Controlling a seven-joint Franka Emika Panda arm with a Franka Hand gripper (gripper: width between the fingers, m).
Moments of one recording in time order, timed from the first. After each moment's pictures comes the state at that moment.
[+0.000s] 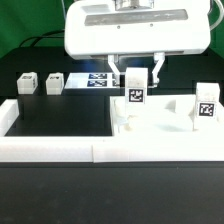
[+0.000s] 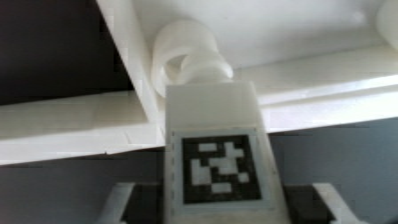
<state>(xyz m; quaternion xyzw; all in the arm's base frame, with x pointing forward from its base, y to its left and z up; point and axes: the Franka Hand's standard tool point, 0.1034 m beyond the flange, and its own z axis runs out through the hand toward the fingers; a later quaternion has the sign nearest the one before) 0.612 0.006 0.092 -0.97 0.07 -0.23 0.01</state>
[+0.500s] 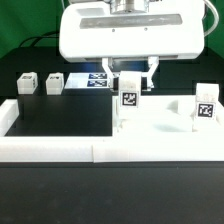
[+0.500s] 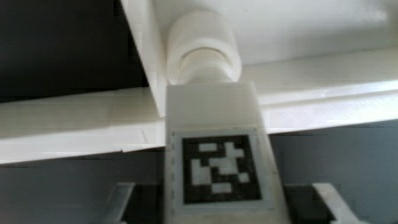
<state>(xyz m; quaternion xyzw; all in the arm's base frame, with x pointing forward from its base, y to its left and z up) 0.615 -0.003 0.084 -0.97 0.07 -0.24 0.00</state>
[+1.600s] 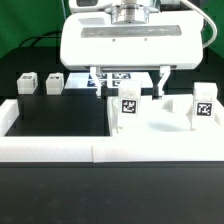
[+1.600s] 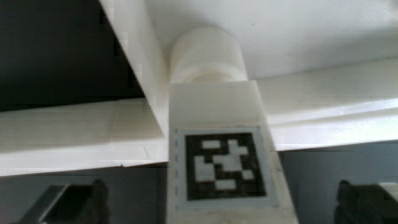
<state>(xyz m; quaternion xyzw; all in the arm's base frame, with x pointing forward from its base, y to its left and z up) 0.615 -0.003 0.075 -0.96 0.07 -0.26 -0.01</state>
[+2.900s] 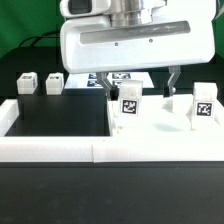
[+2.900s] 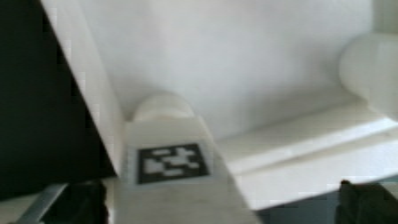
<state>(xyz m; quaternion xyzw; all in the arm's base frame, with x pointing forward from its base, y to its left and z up) 0.622 0.000 0.078 -0.99 0.10 0.01 0.06</state>
